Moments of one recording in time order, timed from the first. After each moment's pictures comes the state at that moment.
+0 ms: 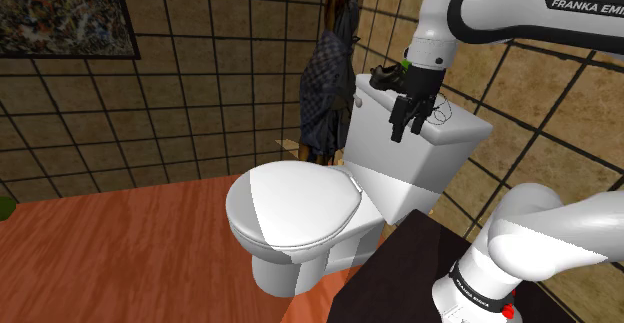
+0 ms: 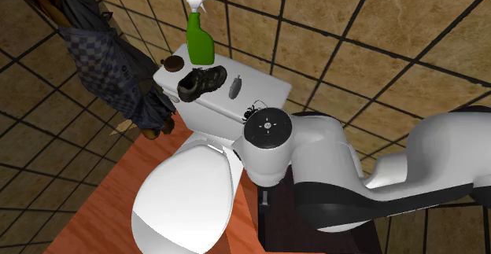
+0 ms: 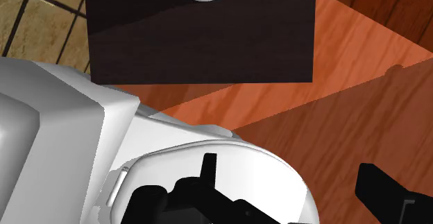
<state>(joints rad) 0.01 -0.80 0.03 -2.38 0.12 1.51 0.09</state>
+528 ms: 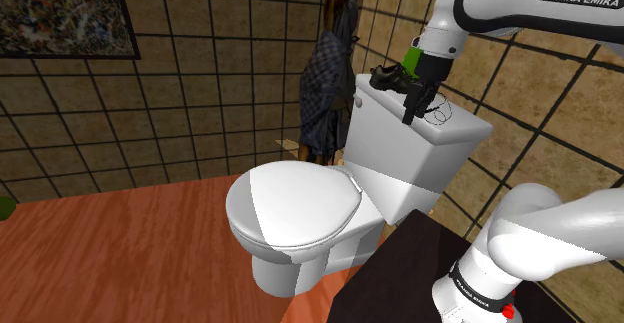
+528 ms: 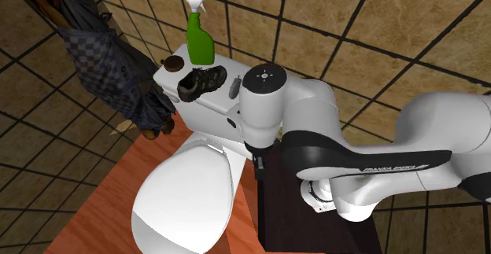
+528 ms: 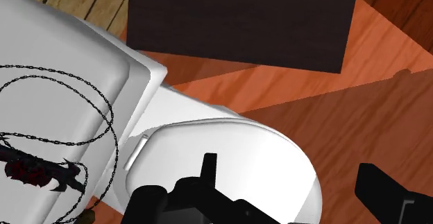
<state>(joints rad) 0.00 -0.76 -0.13 -2.33 0.02 1.54 -0.16</state>
